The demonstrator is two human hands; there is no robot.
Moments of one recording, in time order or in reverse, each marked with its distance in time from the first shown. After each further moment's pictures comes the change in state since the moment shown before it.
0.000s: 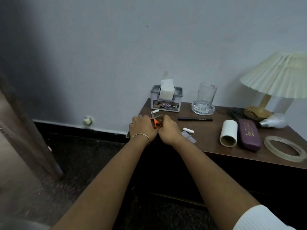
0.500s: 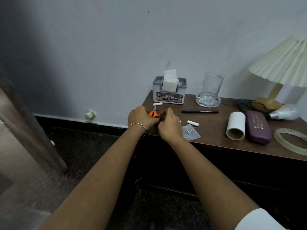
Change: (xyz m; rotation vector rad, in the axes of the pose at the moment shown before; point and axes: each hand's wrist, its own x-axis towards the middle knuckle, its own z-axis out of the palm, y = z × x) left_hand 0.012 -0.010 -0.005 -0.262 -0.009 -0.107; right_hand 0.002 0.004 0.027 0.106 0.218 -0.006
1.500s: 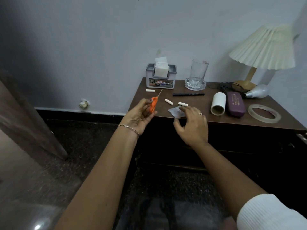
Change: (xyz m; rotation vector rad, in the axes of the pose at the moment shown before) left_hand -0.088 0.004 -0.036 -1.441 -0.373 -0.476; right_hand -0.083 0.063 -0.059 -0.394 0.312 -0.269
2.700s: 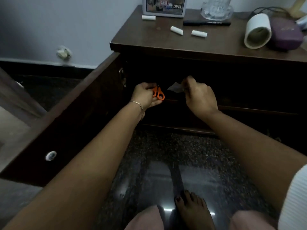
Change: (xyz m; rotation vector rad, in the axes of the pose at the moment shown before) left_hand 0.079 -0.139 -0.067 0.468 0.050 0.033; right_hand -0.044 0.068 0.091 -0.142 -0.264 -0.151
